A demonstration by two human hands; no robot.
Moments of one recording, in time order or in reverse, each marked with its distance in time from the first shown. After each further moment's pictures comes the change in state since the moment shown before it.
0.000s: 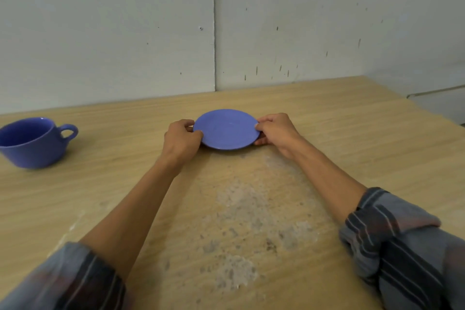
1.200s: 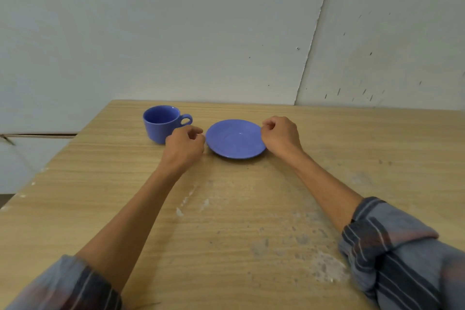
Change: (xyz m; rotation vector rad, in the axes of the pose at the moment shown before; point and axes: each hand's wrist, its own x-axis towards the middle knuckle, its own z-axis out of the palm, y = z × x) left_hand -0.047 -0.055 -0.172 0.095 0.254 0.044; right_hand -0.060 -0.054 0.156 -0.434 -0.008 -0.374
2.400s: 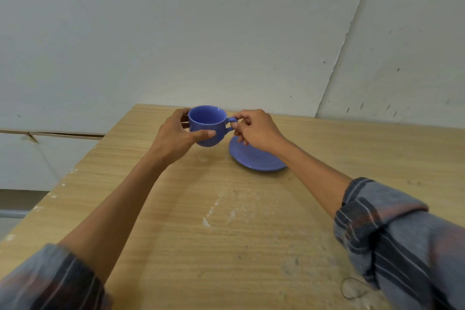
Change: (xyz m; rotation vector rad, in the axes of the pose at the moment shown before) left_hand 0.038 -0.016 -0.066 -0.076 -0.026 0.198; right_hand 0.006 -0.081 0.045 0.216 -0.358 -0.288
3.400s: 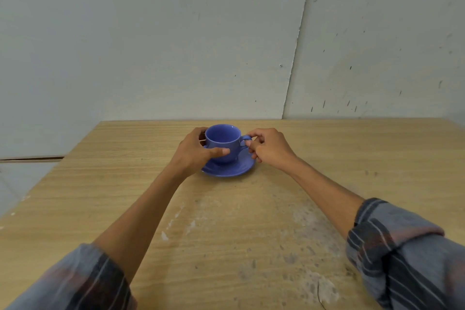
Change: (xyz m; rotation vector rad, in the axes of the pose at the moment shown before) left_hand 0.002 0.033 0.099 -0.053 -0.206 -0.038; right_hand -0.038 0.074 -0.073 -0.014 0.152 0.126
